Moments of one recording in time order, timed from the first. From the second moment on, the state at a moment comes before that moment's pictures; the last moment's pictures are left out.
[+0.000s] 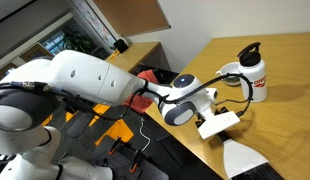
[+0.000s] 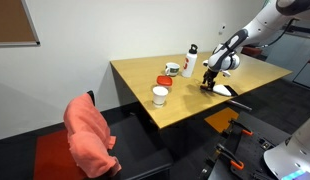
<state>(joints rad) -0.80 0.75 0.04 -1.95 -0.13 2.82 -1.40</state>
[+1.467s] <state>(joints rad) -0.67 0.73 0.03 -1.88 -0.09 2.82 -1.20</state>
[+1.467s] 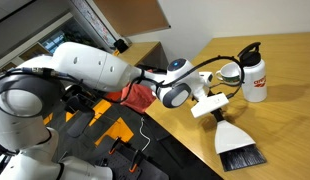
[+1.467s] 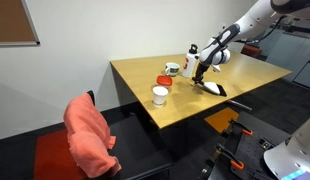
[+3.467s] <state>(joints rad) -0.38 0.98 -0.06 -1.41 -0.16 2.67 -0.78</state>
